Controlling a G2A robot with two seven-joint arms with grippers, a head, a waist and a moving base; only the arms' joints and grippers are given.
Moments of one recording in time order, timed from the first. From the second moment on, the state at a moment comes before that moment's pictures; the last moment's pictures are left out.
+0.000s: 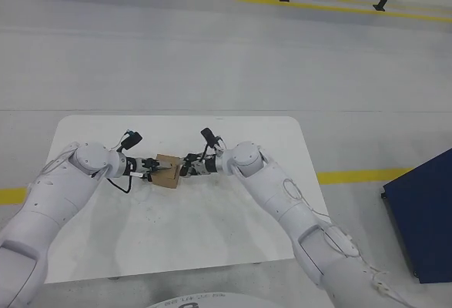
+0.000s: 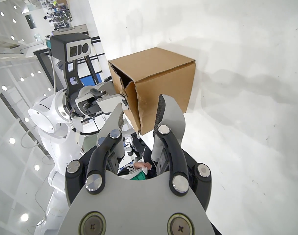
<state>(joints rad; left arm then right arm) 0.76 -1.34 -0.77 -0.67 0.05 -0.13 -0.99 -0.96 -1.31 0.94 -0.95 0.17 0.19 0.86</state>
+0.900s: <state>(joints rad) 0.77 -1.35 -0.78 -0.66 0.06 -0.14 -1.00 -0.90 -1.35 0.89 -0.84 0.20 0.21 0.82</state>
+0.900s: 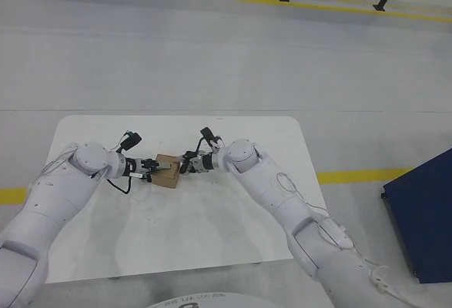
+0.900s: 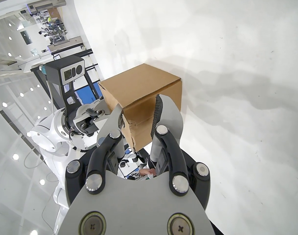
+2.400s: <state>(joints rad) 1.02 -1.16 -1.20 -1.06 0.07 -0.19 -1.06 -1.11 -1.27 1.04 -1.18 0.09 0.19 0.81</state>
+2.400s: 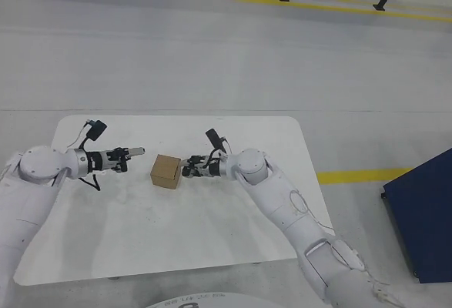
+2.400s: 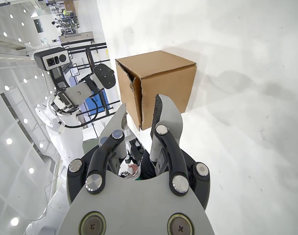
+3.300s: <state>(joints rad) 1.21 -1.10 -1.41 -1.24 0.03 -0.18 -1.13 -0.92 -1.36 0.76 -1.24 -0.03 0.75 0.66</state>
